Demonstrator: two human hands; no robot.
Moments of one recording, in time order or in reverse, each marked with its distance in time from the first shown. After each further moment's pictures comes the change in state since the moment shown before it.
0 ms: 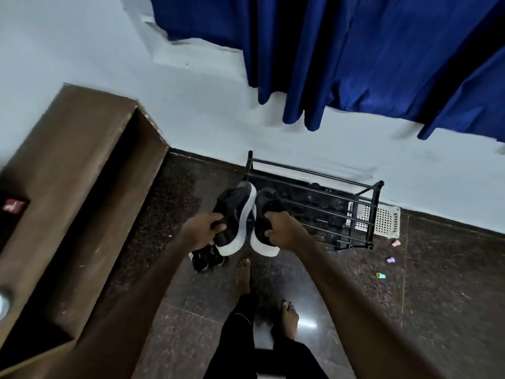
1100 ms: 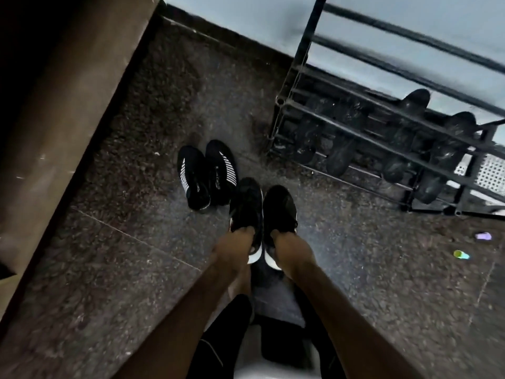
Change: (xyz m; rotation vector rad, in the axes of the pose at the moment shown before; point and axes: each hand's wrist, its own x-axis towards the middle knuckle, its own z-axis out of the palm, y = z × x) left_hand 0.113 -0.183 0.379 0.053 -0.202 -0.102; right_hand 0.139 0.131 0.379 -0.246 -0.182 0.017
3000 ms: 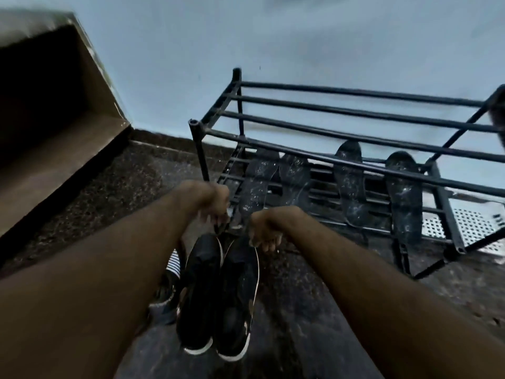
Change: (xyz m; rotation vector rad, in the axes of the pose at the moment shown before) left_hand 0.166 0.100 -0.116 0.421 0.078 0.002; right_hand 0.179 0.121 -0.080 -0.076 -0.128 0.021
